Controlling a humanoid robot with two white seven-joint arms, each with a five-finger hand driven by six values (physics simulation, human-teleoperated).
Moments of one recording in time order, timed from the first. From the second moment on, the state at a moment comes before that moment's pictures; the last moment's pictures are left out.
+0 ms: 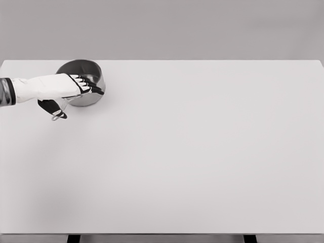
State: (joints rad) left arm -0.90 0.93 -0.99 -1.32 -0.23 -0.61 -0.39; right arm -0.04 0.00 0.15 0.14 0.07 -0.28 0.27
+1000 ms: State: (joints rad) left arm -0.89 0.94 -0.95 -1.25 -0.25 -0.61 -0.39; right arm -0.04 0.00 0.15 0.14 0.07 -0.28 0.27
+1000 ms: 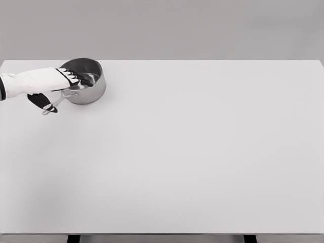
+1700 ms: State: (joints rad) left arm -0.89 0.94 -0.92 -1.20 -0.26 -0.61 -0.39; right arm -0.04 0.00 0.15 0.14 0.07 -0.28 0.27
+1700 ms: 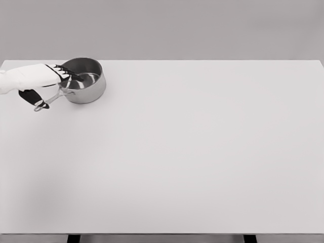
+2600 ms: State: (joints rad) left arm -0.88 0.96 -0.89 -1.23 -0.25 -0.61 -0.39; right arm -0.04 0.00 0.15 0.14 0.07 -0.28 0.27
